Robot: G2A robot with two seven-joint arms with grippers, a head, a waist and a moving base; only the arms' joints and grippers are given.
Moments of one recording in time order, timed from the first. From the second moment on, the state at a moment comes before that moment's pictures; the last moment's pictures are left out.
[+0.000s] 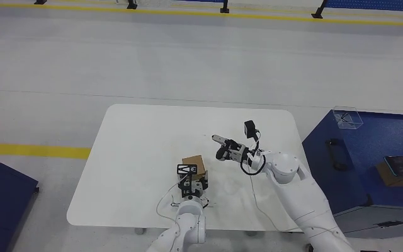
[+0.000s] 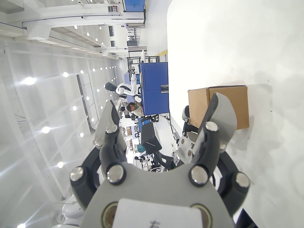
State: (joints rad) left arm 1.21 -1.58 -0.85 -1.31 1.30 0.61 -0.16; right arm -0.93 -1.19 1.14 -1.25 0.30 0.05 0.77
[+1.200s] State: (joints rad) left arm 1.42 -1.54 -1.27 -1.84 0.55 0.18 -0.63; right arm -0.92 -1.19 1.23 -1.21 0.45 0.05 0.79
